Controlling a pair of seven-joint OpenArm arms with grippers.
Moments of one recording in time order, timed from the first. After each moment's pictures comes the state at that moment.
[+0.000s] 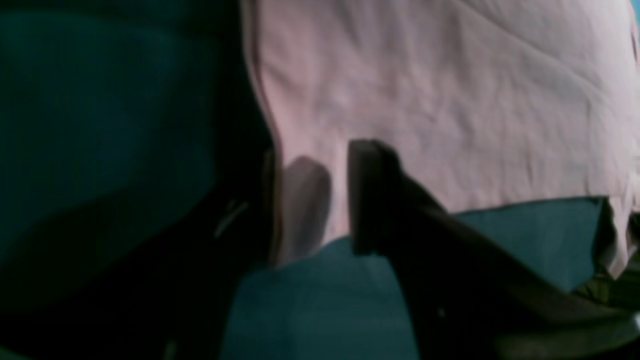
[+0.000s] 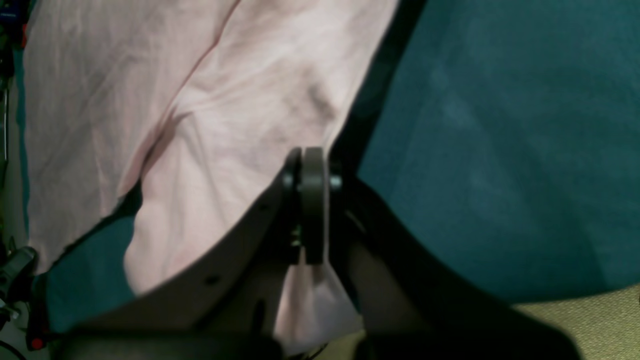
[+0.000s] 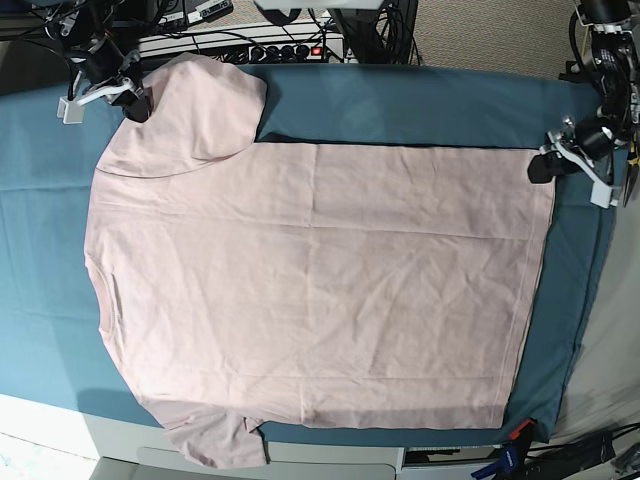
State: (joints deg) left arm 14.5 -24.3 -25.3 81.1 -57.9 -29.3 55.0; right arm -24.4 4.0 51.4 94.8 52.8 27.8 -61.9
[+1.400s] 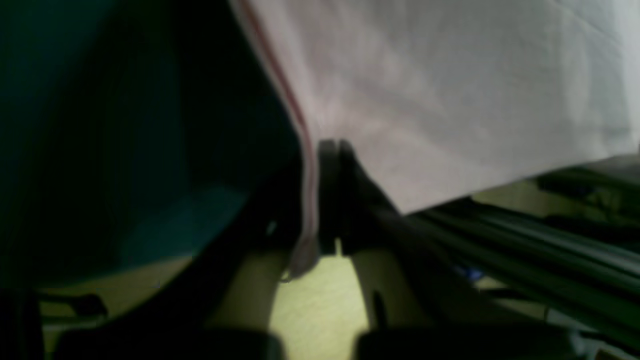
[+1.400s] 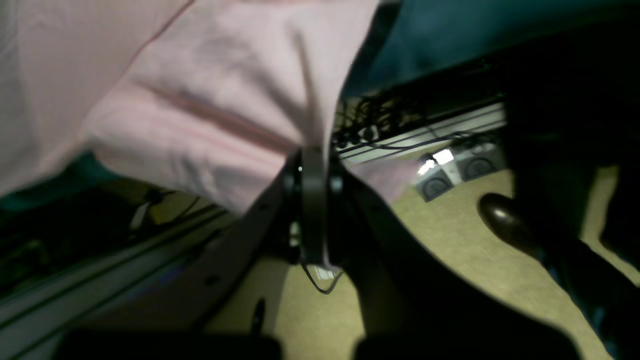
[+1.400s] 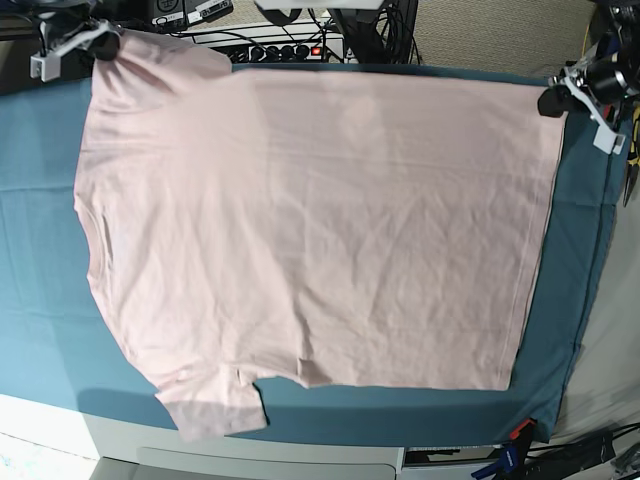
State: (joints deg) left arm 33.2 -28.5 -30.6 93.5 -65.9 -32.1 62.1; right arm -43.6 9.4 57.3 109.4 53.6 28.5 -67.3
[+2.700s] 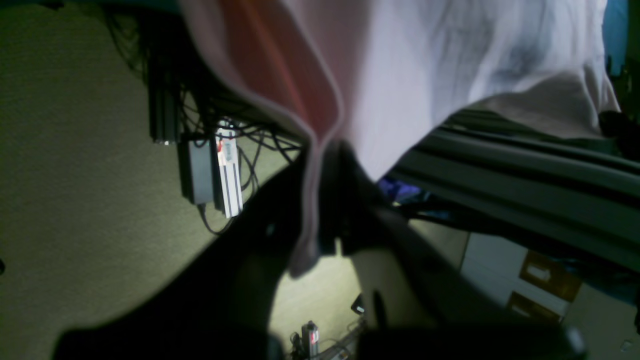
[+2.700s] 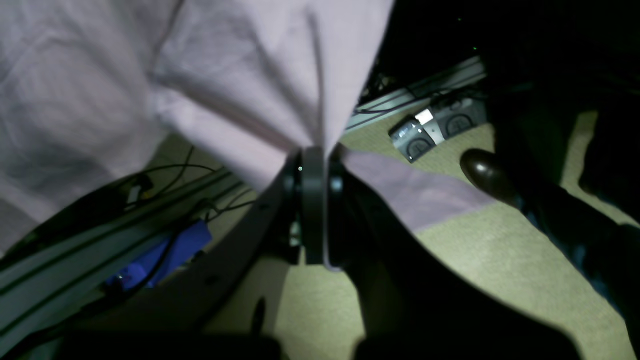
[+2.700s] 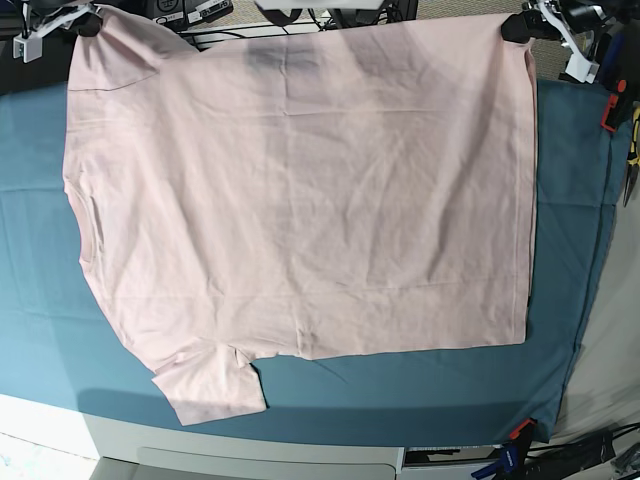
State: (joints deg) left arm 49.0 -20.2 -32.7 101.8 -73.8 -34.9 67.7; right arm -49.0 11.1 62.2 109.8 58.2 28.5 -72.3
